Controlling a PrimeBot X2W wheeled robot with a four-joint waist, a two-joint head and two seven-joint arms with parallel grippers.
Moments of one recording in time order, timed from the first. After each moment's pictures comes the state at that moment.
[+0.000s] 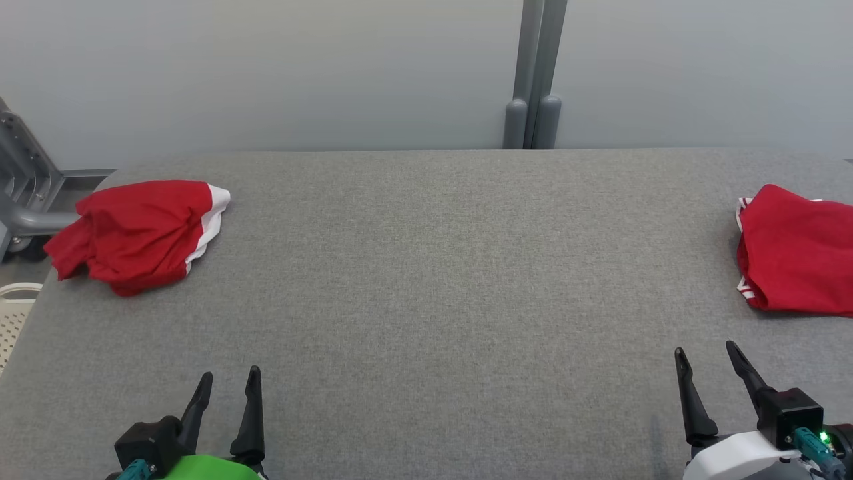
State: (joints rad) left arm 0.01 0.14 -0.14 0.35 -0.43 -0.11 -0.26; right arm 0.07 -0.11 -0.07 0.21 0.04 0.13 -0.26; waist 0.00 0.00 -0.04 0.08
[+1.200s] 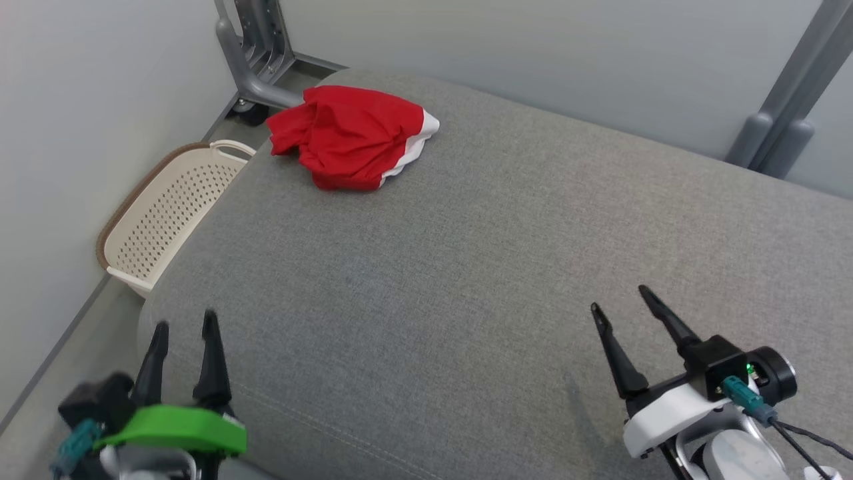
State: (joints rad) left arm -0.03 0.09 0.02 0.25 -0.43 -0.12 -0.22; right arm -0.08 -0.15 0.18 0.23 0.07 0.13 -0.26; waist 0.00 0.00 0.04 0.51
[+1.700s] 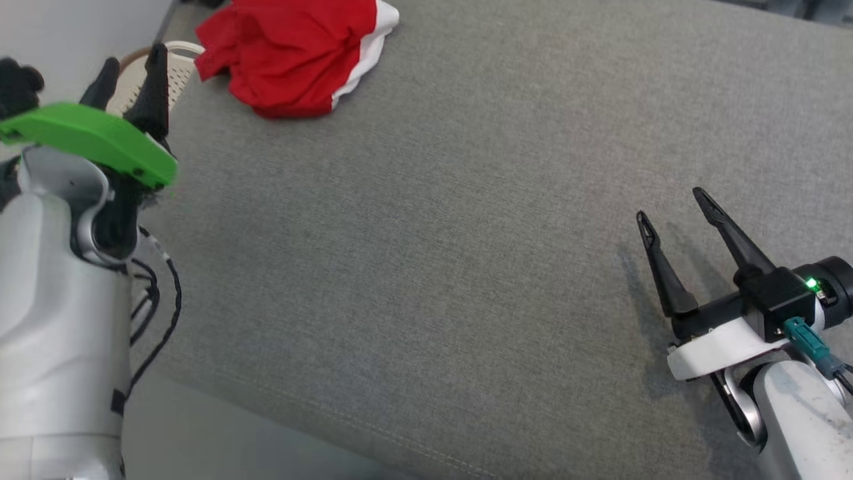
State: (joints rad) left arm -0.79 0.22 -0.07 0.59 -0.67 -0.13 0.12; right arm -0.20 -0.27 0.13 0.08 0.03 0.13 -0.26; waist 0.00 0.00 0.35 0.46
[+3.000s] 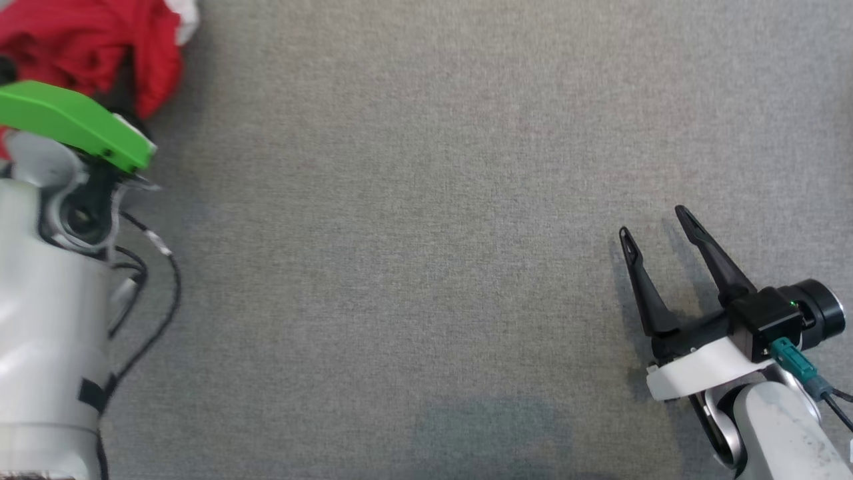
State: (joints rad) left arm -0.91 0.30 -0.17 0.77 -0.97 -0.13 0.18; right arm -0.14 -0.22 0.14 0.03 0.05 0.13 -0.26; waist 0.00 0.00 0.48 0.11
